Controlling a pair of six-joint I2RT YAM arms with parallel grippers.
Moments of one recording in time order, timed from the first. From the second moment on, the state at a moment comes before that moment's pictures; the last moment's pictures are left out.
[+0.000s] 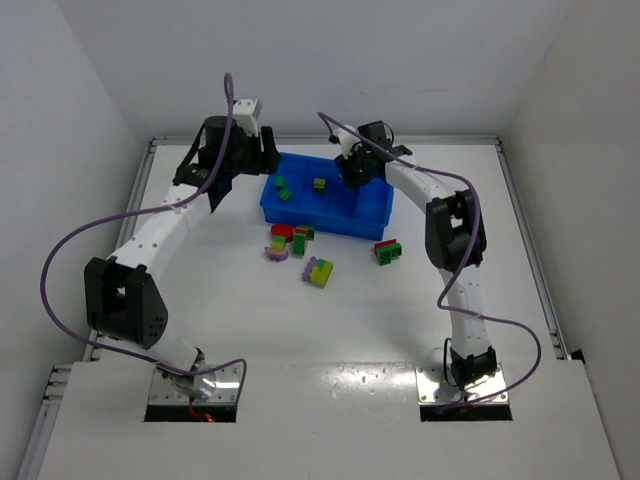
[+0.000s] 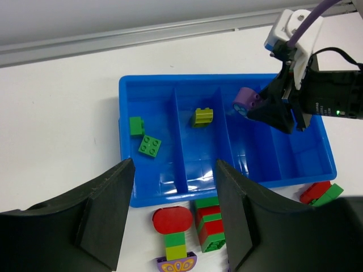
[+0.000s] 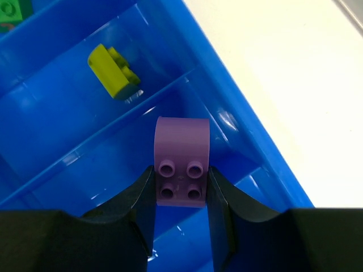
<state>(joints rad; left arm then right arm) -0.27 1.55 1.40 -0.20 0.10 -0.18 0.34 2.31 1.91 -0.41 -0.21 -0.36</state>
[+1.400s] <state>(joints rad) -0.46 1.34 1.06 -0.33 0.30 0.15 0.31 1.26 1.19 -0.54 -0.22 -0.31</state>
